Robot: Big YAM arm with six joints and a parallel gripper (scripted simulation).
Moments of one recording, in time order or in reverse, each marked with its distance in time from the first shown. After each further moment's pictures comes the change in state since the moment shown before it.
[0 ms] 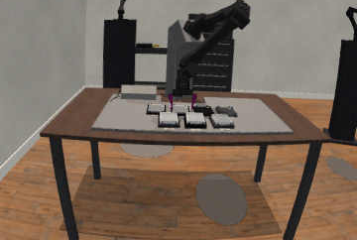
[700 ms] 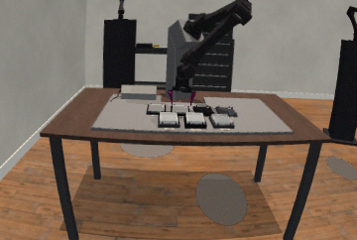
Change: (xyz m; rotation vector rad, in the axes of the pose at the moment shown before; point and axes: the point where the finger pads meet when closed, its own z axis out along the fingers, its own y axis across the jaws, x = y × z) arm 0.079 -0.002 -0.036 0.008 0.353 0.018
